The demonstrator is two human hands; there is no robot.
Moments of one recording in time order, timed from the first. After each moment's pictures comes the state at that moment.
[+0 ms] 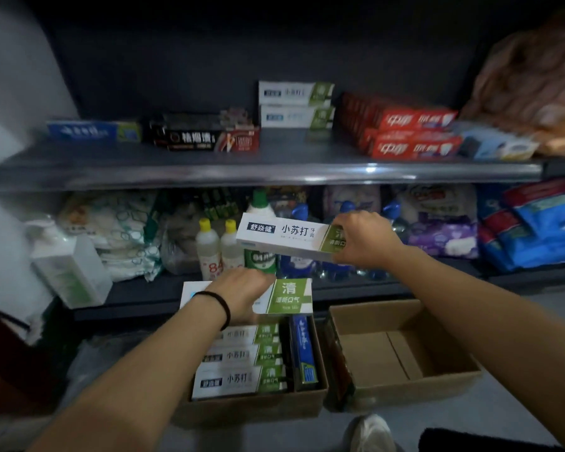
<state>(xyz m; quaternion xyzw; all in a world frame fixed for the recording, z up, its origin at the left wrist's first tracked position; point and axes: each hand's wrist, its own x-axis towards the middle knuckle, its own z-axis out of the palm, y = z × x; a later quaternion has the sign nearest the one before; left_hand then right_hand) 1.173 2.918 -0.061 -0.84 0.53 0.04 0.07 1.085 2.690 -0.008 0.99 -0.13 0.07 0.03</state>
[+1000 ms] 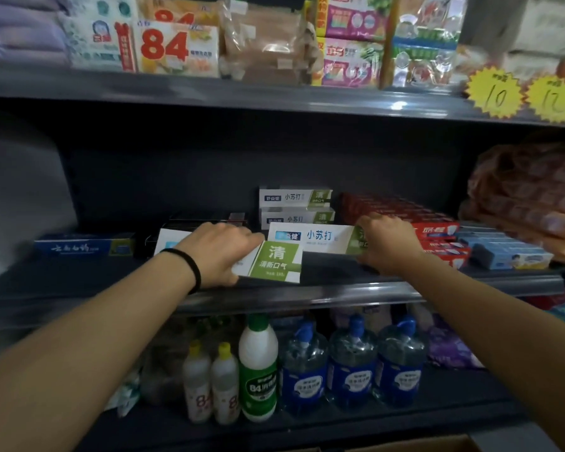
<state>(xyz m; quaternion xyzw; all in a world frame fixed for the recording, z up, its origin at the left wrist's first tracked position) 1.301 2.870 0.171 -0.83 0.51 -0.22 0.12 1.180 2.607 0.159 0.95 -0.19 0.20 0.13</state>
